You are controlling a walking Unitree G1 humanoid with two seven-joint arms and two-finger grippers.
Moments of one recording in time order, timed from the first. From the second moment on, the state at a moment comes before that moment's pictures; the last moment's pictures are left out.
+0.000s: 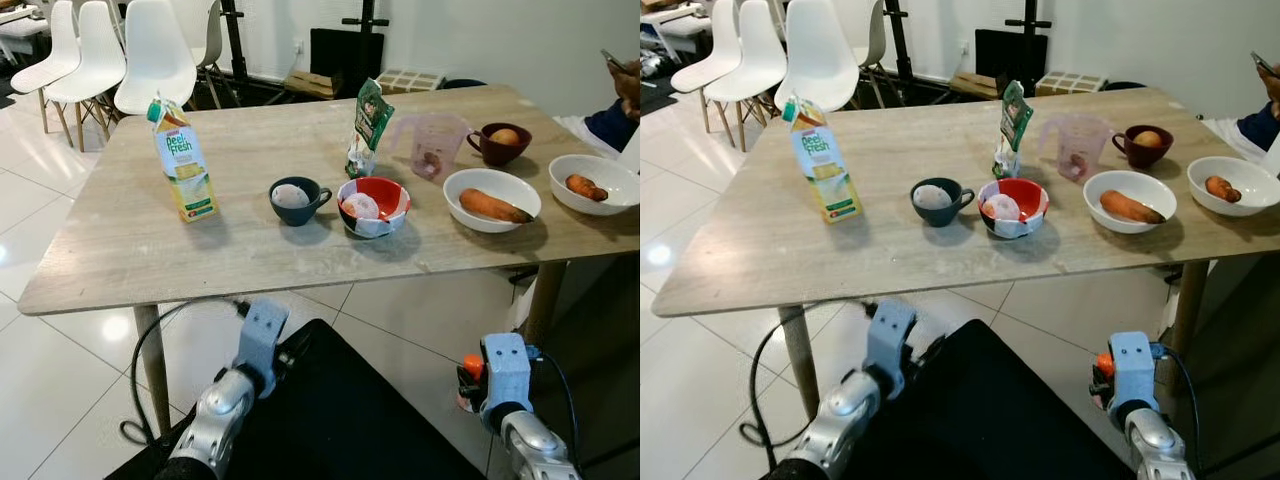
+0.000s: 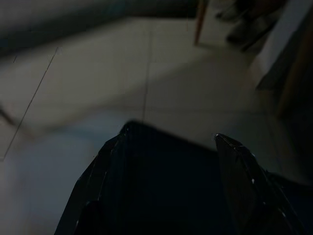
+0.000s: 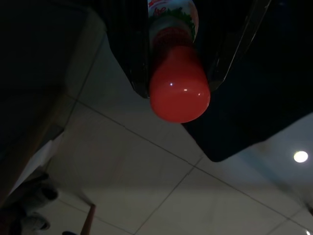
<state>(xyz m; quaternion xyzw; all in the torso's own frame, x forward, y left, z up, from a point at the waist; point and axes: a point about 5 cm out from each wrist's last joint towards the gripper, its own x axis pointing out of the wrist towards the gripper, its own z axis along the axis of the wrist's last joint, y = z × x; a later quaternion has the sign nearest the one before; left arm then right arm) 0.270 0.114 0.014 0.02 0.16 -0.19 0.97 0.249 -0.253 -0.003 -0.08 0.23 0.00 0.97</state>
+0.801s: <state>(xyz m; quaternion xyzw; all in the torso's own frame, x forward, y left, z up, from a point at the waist) 0.203 0.185 -0.058 -0.01 0.31 -0.01 0.95 0.236 -0.200 -0.039 0.02 0.28 0.01 0.96</state>
